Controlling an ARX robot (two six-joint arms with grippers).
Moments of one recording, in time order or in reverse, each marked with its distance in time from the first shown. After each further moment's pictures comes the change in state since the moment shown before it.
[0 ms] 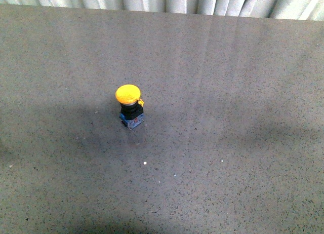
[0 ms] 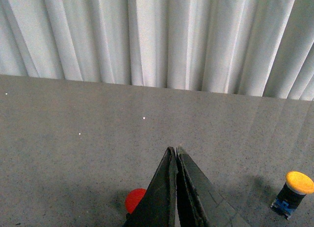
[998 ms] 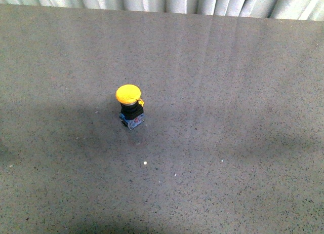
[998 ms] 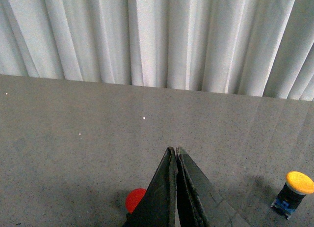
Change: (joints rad) left arm 0.000 0.000 0.000 0.000 0.000 0.000; right arm 0.000 -0.382 0.000 -0.369 0.000 0.000
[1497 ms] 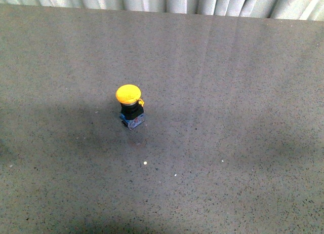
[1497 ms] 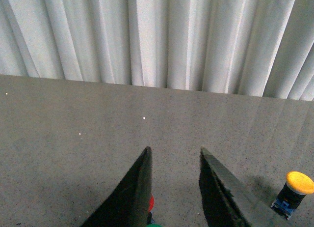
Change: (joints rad) left arm 0.000 0.000 0.000 0.000 0.000 0.000; right arm 0.000 -0.174 0.000 -0.179 0.002 0.000
